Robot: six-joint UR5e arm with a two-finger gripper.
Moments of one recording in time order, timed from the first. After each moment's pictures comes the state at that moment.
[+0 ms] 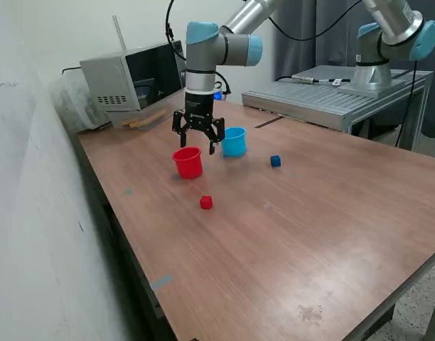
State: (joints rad) arm -0.12 -0.77 1.26 -2.32 -1.62 2.41
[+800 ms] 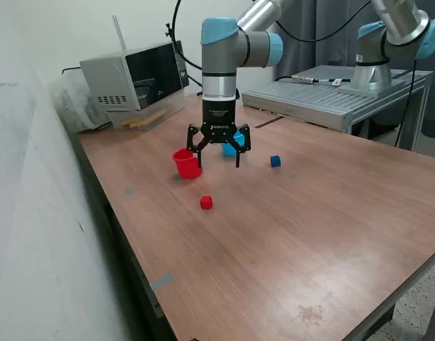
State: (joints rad) arm 0.00 -0.71 1.15 -2.23 -1.55 2.12
